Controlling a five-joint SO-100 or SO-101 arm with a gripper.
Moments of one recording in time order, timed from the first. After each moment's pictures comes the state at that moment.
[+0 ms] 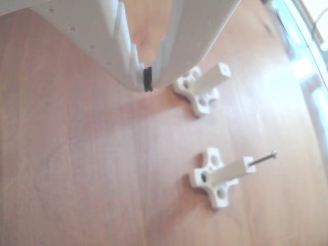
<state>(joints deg) 5.9 197.6 169.9 74.5 -4.3</state>
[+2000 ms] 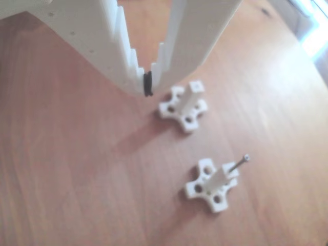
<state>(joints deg) 6.1 137.3 120.7 82.1 1.5</state>
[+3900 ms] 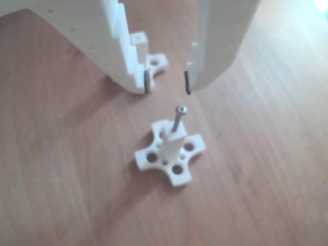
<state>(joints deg) 8.4 94.2 91.8 80.3 1.6</state>
